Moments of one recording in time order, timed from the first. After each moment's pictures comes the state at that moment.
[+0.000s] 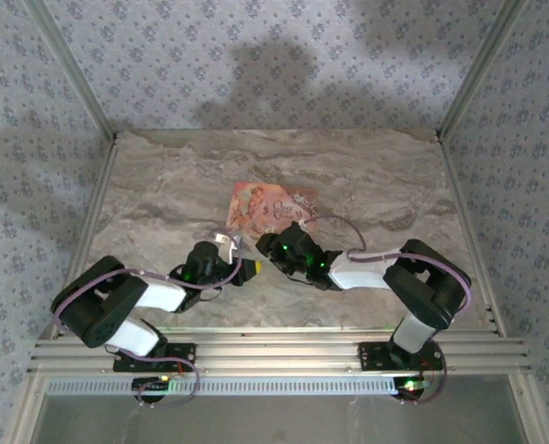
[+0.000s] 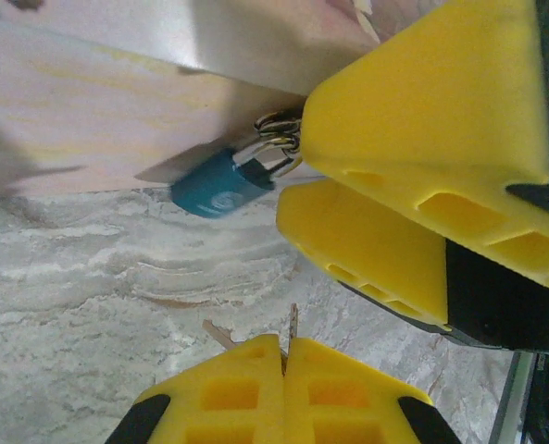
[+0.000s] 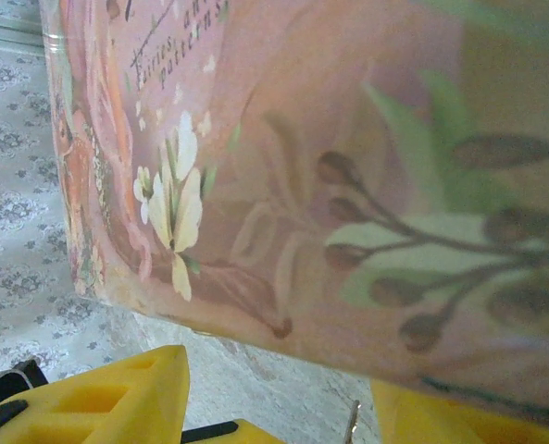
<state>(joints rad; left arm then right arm) -0.67 1.47 0.25 0.74 0.37 -0.69 0.91 1.65 0.70 0.35 0.04 1.37</state>
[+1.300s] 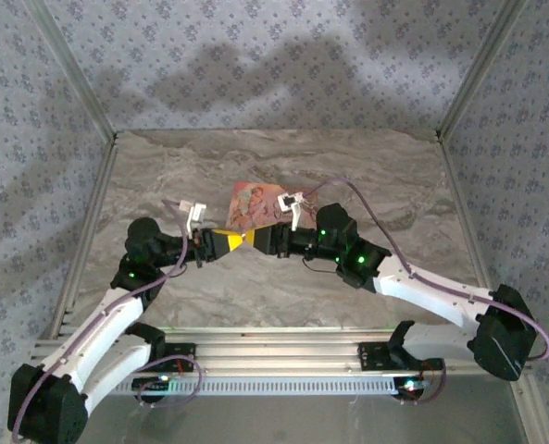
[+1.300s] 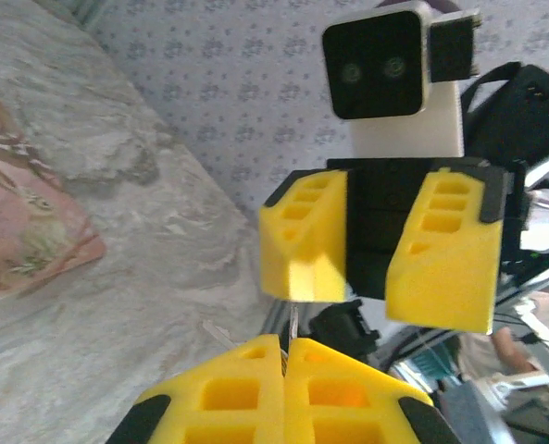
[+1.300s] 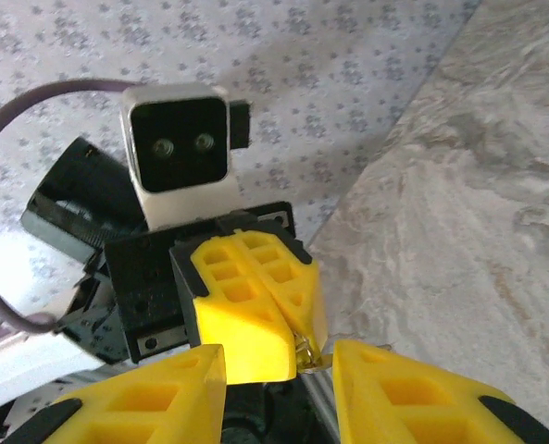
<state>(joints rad) -0.37 0.81 0.46 0.34 0.98 -0.82 0.90 1.19 0.81 0.27 -0.41 0.81</state>
